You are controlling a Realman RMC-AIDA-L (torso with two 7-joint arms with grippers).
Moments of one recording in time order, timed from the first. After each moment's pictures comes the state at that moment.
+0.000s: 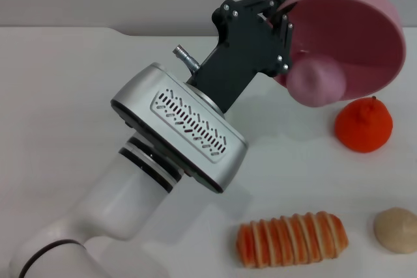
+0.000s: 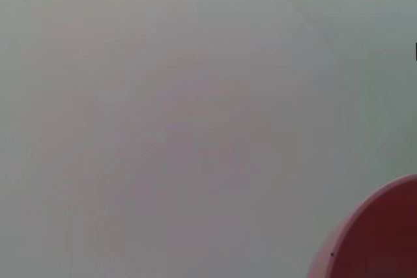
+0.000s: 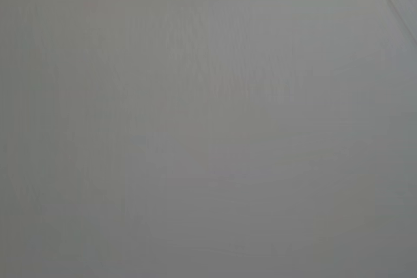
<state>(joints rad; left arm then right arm) -0.41 -2.07 2.55 1.02 2.31 -0.86 -2.27 0.31 2.07 -0.90 -0.40 -0.32 -1.55 0.47</state>
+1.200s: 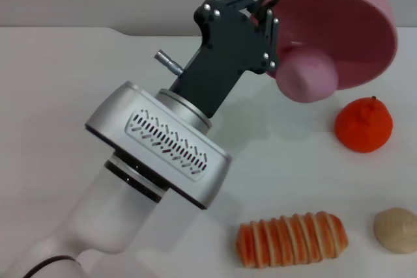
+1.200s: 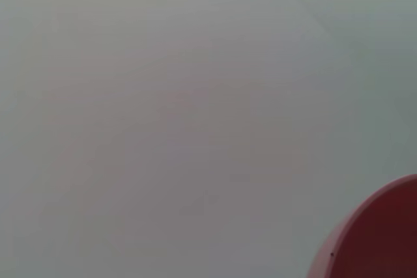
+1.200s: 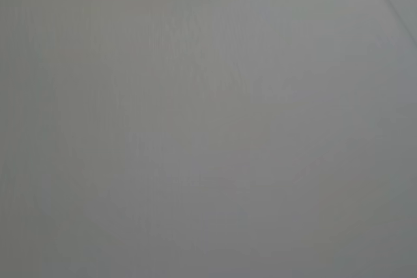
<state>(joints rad) -0.38 -2.07 2.59 0.99 2.31 -1.00 -2.26 0.32 2.07 -0.90 -0.39 -0.32 -1.55 0.50</state>
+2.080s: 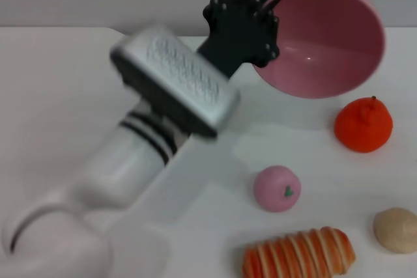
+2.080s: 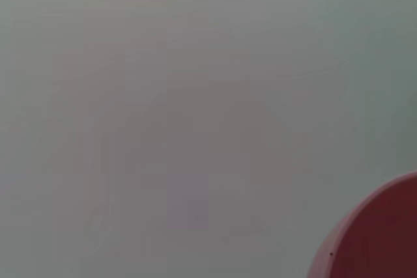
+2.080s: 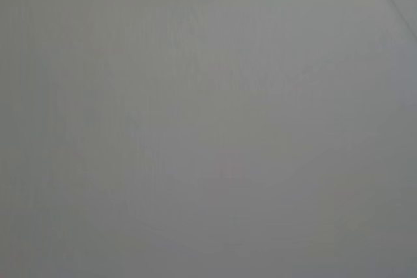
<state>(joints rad) -0.39 -2.07 2.40 1.11 2.30 -0.58 -2.33 0.33 2.07 -0.90 -0.39 -0.32 -1.55 0.50</state>
